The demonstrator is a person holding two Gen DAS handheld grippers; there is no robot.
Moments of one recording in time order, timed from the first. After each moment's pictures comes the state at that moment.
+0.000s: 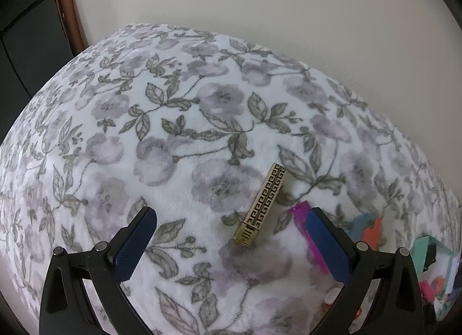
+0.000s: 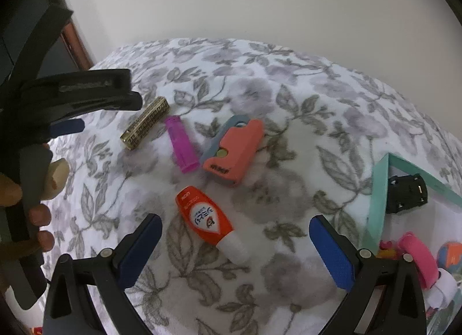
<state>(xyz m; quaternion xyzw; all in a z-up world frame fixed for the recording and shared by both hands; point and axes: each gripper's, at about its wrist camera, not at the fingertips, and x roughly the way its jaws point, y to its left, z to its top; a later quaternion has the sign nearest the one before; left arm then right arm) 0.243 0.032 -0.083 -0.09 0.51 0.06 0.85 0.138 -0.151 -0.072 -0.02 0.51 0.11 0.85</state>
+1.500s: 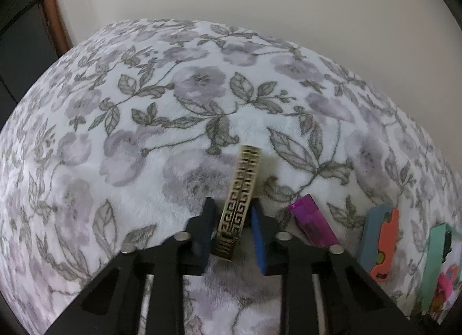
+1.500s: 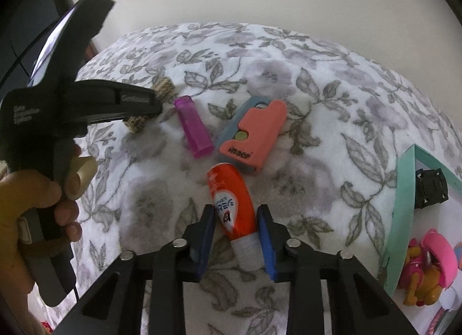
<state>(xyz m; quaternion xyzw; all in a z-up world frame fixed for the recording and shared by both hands) 0.252 0.018 -0.113 -0.07 0.52 0.03 0.85 0.141 -0.137 -0.088 -0.02 0.53 0.13 0.84</state>
